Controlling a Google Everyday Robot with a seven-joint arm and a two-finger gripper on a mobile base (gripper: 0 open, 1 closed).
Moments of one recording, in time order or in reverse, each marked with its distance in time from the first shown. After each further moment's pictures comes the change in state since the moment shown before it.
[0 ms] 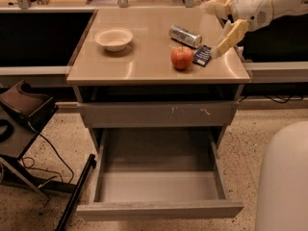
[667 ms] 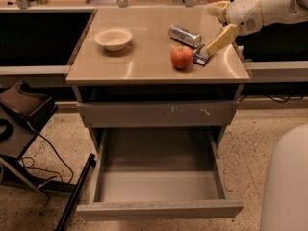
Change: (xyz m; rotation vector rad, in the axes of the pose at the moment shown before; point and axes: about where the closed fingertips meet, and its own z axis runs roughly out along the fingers) arm 0.028 -0.040 0.011 0.157 0.027 0.037
